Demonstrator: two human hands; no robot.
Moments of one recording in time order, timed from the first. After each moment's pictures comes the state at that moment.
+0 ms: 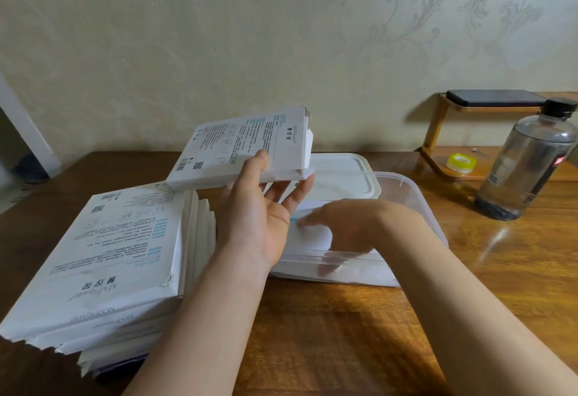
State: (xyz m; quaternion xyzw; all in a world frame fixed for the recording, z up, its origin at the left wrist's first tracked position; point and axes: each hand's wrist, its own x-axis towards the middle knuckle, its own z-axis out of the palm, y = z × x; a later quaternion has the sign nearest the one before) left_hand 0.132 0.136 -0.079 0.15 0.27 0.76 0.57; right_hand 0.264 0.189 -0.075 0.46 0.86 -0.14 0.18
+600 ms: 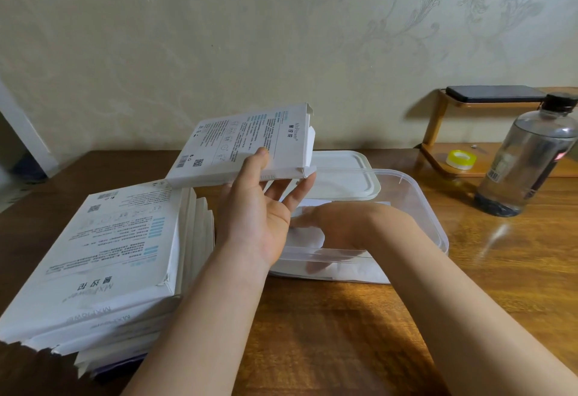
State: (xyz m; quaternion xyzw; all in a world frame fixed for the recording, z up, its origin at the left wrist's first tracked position) left_hand 0.134 0.137 -0.080 0.16 0.27 0.76 0.57; right_hand 0.257 0.203 -0.098 0.44 0.87 -0.15 0.17
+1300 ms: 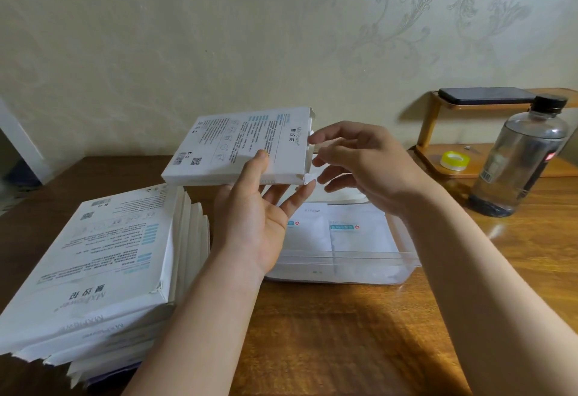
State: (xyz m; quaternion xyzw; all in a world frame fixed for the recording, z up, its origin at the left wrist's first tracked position) left_hand 0.138 0.131 -0.078 0.20 0.28 0.75 0.56; right_hand 0.289 0.197 -0.045 0.37 0.66 -0.48 -0.44
